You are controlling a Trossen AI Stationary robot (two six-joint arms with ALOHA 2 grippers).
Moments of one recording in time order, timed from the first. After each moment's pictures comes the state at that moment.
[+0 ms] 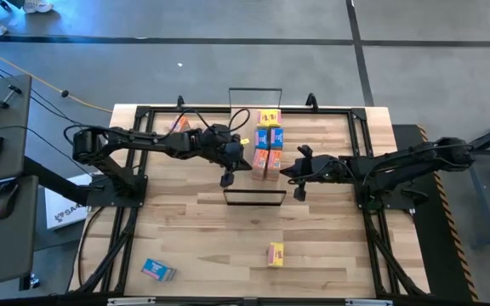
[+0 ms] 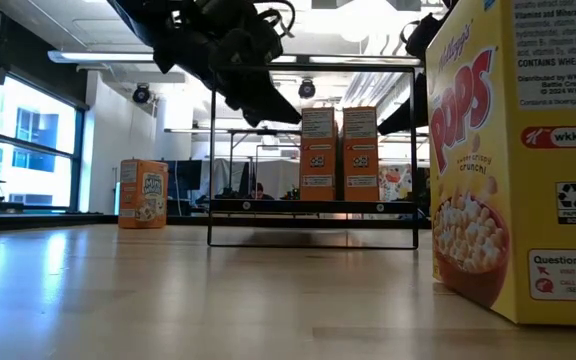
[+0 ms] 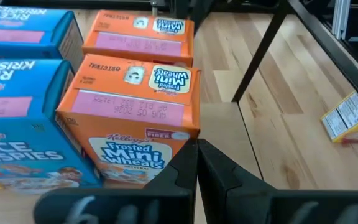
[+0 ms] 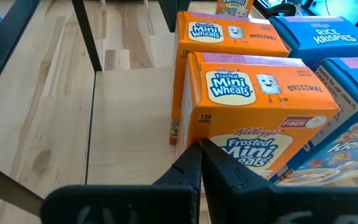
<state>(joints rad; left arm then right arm) 0.22 1.58 0.98 0.01 0.31 0.14 0.02 1.15 0.51 0.14 0.23 0.03</state>
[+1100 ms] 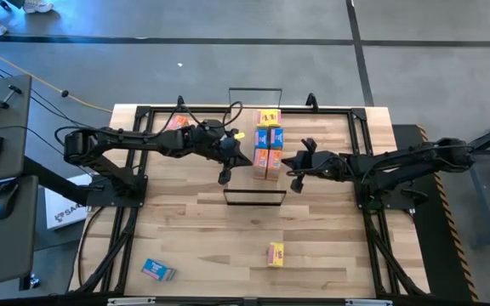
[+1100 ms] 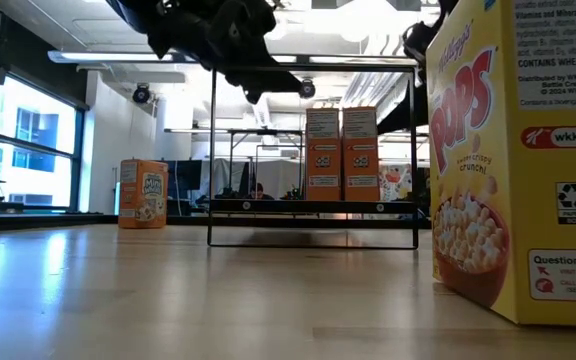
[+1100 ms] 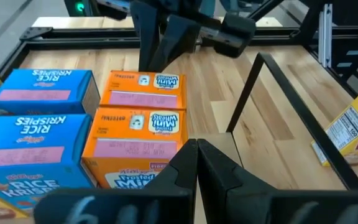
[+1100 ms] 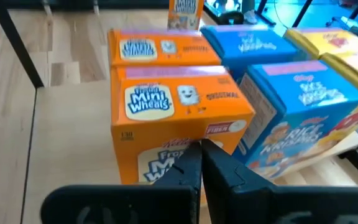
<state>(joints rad) 0.22 1.50 0.98 0.04 0.32 0.14 -0.01 1.15 0.51 0.17 0.36 0.03</state>
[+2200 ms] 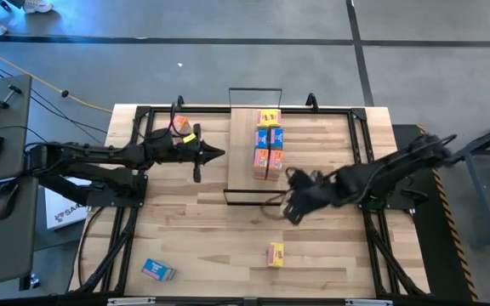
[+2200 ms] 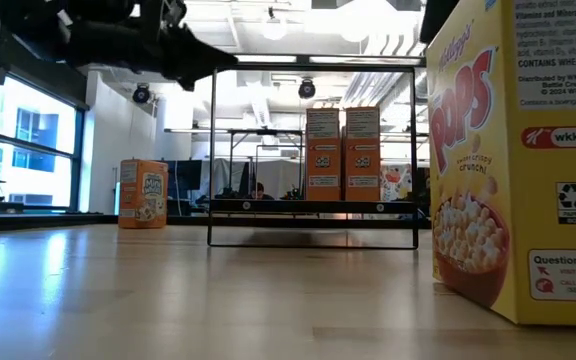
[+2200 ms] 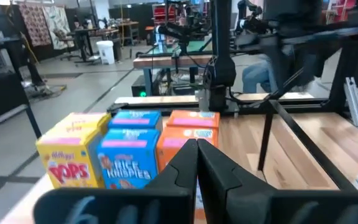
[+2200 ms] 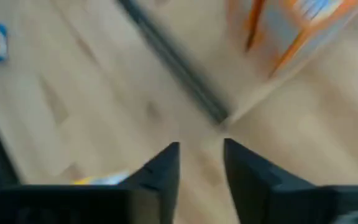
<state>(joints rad) 0.26 1.08 0.44 0.58 0.17 0.10 0.39 1.44 1.31 -0.97 0.32 1.03</state>
